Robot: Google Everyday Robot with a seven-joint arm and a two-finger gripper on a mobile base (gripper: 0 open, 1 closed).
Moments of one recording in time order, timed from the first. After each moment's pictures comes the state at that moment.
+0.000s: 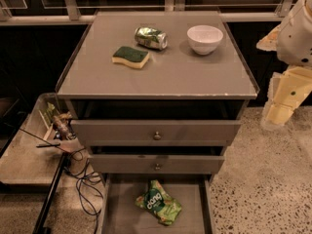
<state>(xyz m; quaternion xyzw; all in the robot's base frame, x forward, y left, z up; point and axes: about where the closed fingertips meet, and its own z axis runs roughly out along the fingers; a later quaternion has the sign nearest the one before) 0.438 -0.217 0.977 -0.60 0.78 -0.03 0.16</state>
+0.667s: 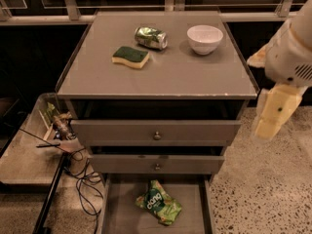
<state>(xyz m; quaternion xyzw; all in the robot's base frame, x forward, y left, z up) 0.432 -0.206 0.948 -0.60 0.78 -0.01 0.15</state>
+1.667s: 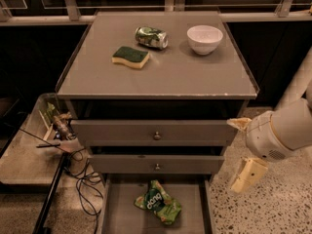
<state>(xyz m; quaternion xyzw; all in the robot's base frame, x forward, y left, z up) 0.411 -0.194 0.785 -0.59 0.76 0.11 0.23</state>
